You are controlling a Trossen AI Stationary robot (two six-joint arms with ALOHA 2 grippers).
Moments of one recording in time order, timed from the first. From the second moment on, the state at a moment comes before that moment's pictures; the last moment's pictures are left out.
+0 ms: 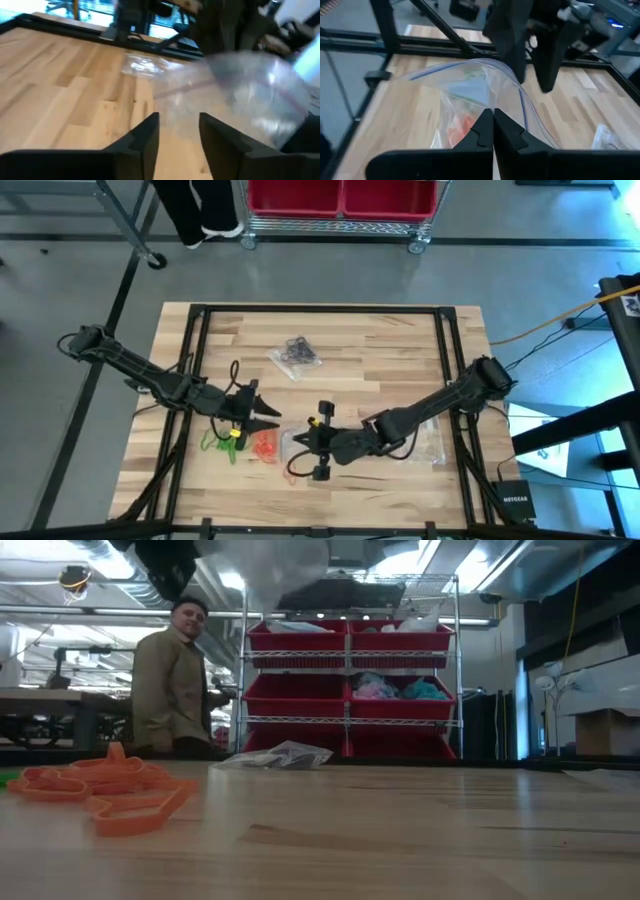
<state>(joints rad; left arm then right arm) -0.41 1.03 0.58 0.17 -0.29 -0.33 0.45 1.84 1.48 -0.15 0.49 0.15</state>
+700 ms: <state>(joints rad) -0.45 1.03 0.58 0.28 -0.19 -0.28 0.45 1.80 1.48 -0.14 0.44 0.15</state>
